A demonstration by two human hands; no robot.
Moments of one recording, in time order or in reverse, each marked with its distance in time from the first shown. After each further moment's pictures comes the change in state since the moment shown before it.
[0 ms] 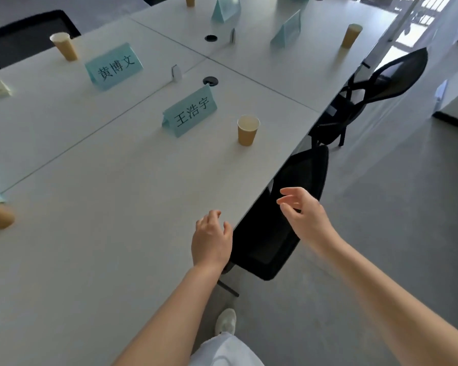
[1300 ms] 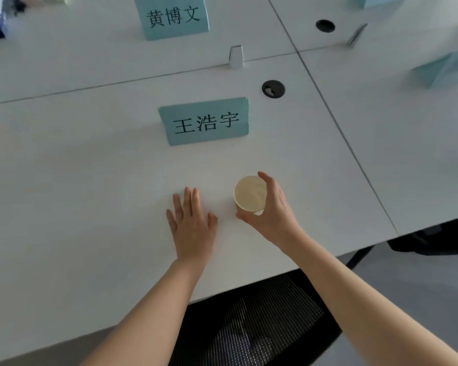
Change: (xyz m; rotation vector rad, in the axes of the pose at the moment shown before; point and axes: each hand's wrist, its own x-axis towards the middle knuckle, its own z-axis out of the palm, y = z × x) left_hand 0.271 0.067 0.138 0.177 0.361 -0.594; right_hand 0.392 -0.002 0.027 -0.203 -0.624 -0.402
